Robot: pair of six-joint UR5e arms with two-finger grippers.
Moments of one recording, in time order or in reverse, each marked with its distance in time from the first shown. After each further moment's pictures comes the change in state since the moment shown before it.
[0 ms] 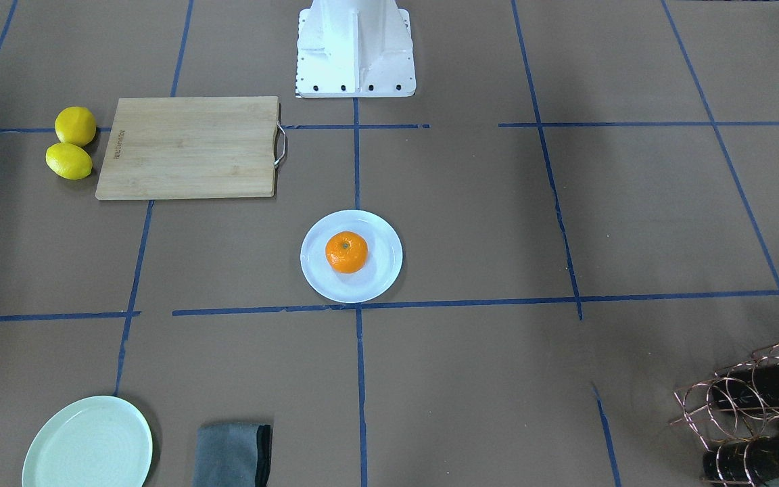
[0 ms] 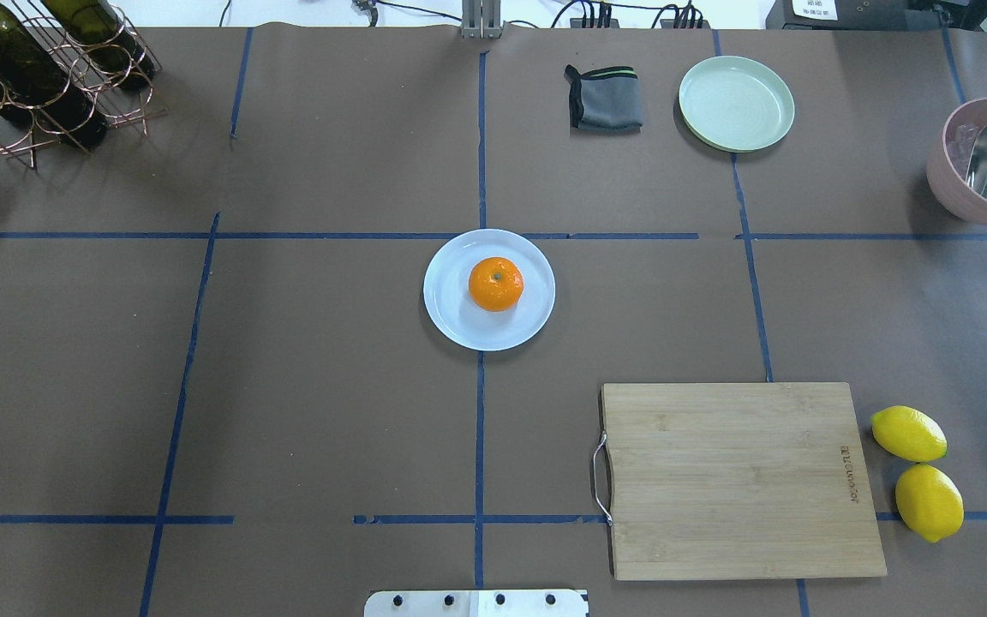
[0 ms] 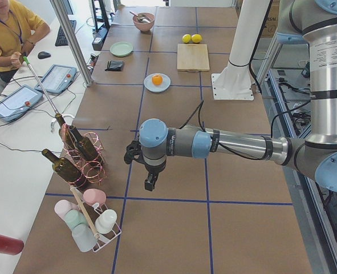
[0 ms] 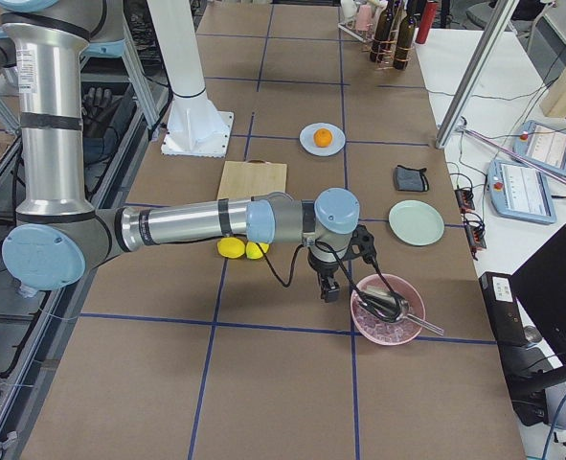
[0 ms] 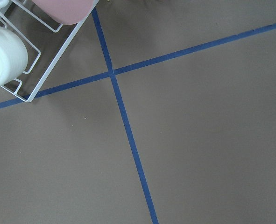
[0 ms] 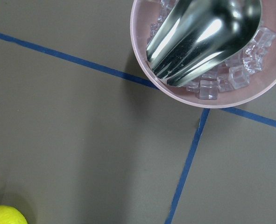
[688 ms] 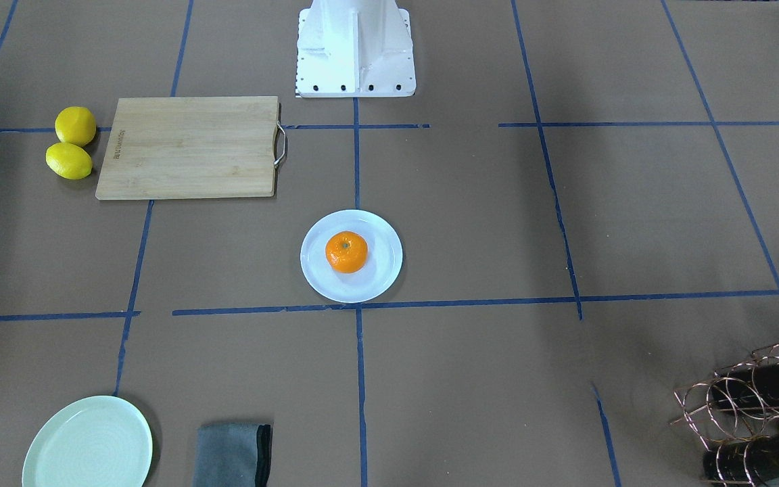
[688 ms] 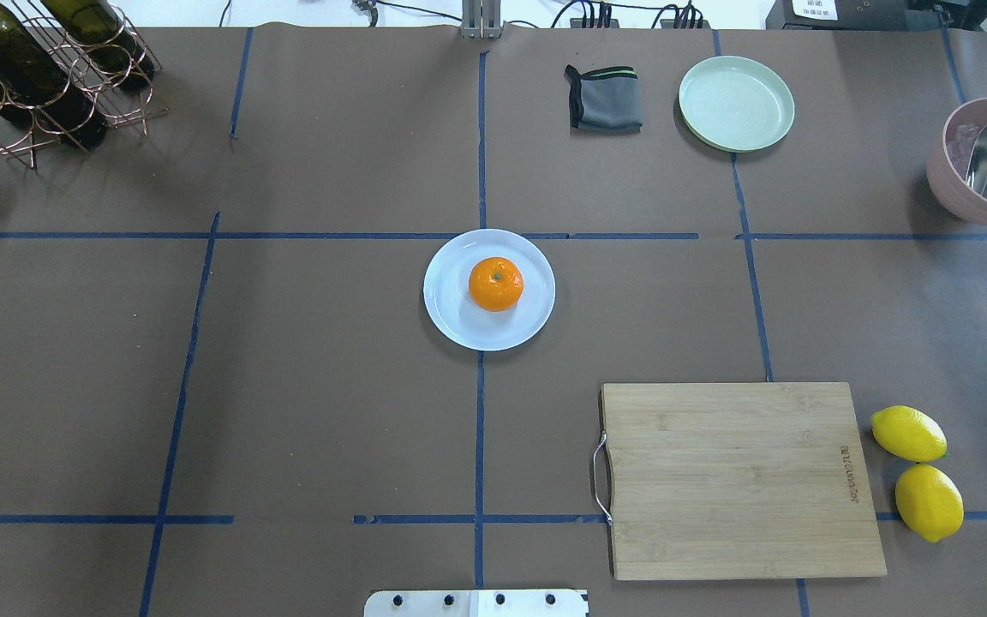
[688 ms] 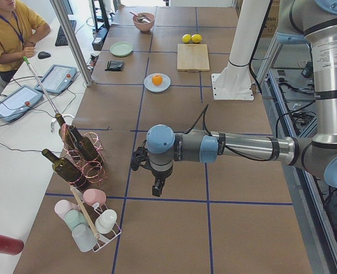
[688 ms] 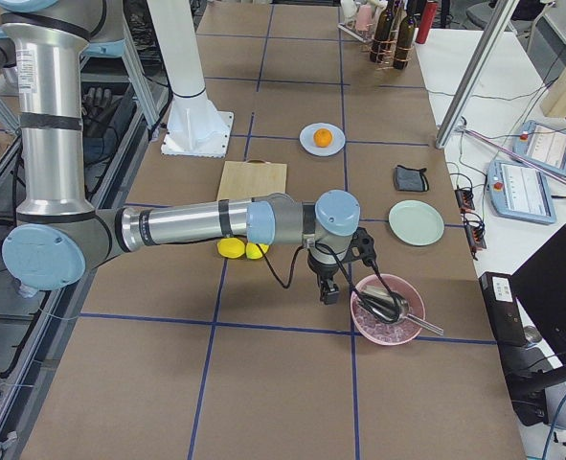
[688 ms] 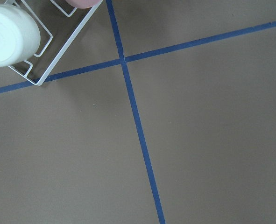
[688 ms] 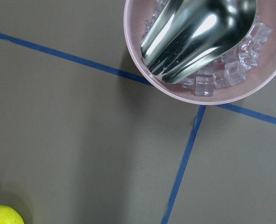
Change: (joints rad) left arm -0.002 0.058 -0.010 -0.010 0.003 -0.004; right arm 0.002 0.004 -0.009 -0.009 -0.005 -0.001
